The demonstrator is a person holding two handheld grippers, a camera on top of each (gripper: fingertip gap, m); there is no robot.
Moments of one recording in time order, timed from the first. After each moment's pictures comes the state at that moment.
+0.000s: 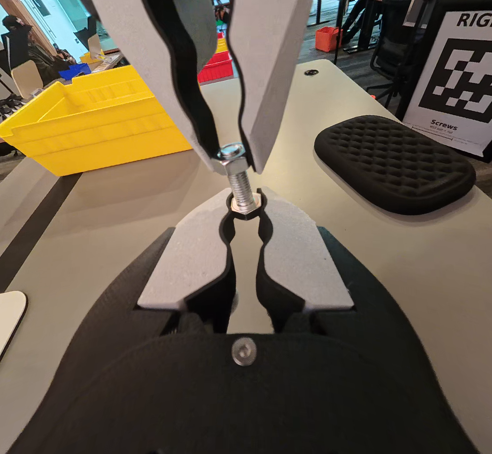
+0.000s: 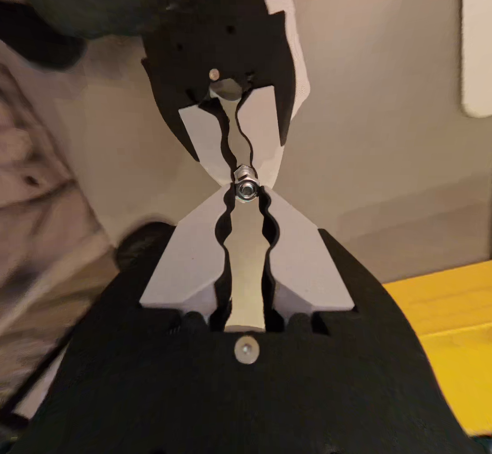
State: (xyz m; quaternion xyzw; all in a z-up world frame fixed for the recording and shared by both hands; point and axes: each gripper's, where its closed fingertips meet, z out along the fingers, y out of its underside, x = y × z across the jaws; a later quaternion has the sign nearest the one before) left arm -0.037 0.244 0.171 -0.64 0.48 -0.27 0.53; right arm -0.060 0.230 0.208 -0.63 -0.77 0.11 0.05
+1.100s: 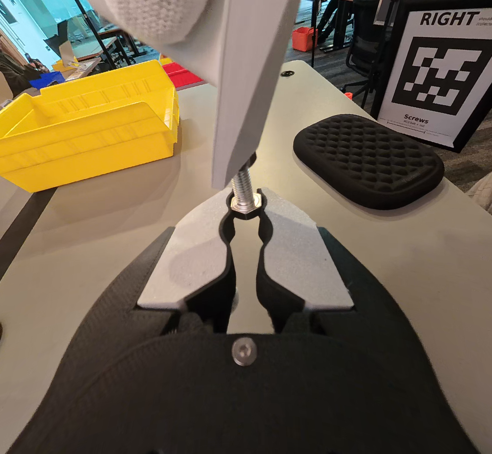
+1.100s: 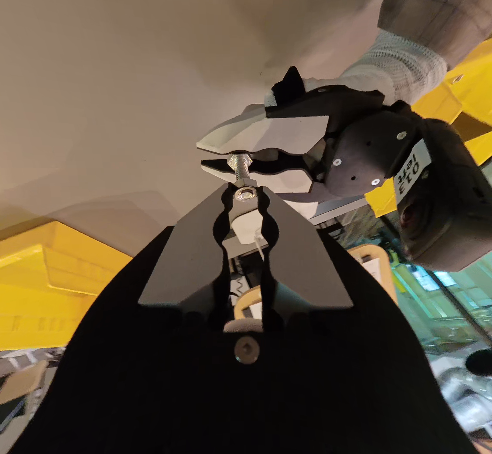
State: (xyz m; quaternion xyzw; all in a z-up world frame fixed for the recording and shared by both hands) left arm -0.026 0.229 0.171 -0.62 0.51 -0.29 0.52; right arm -0.057 0.224 0.207 0.14 -0.96 -0.16 0.20
